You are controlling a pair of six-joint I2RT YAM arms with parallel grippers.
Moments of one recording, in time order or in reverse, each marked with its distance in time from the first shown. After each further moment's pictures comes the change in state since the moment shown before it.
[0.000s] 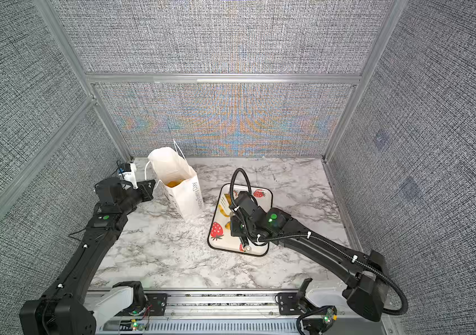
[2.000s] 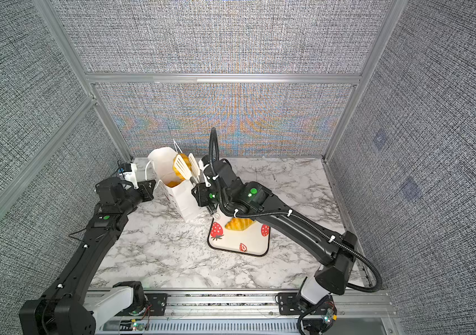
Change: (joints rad) left arm -0.007 -0.002 0.000 -0.002 -0.010 0.004; right arm 0.053 0.318 0.564 0.139 -0.076 -0.204
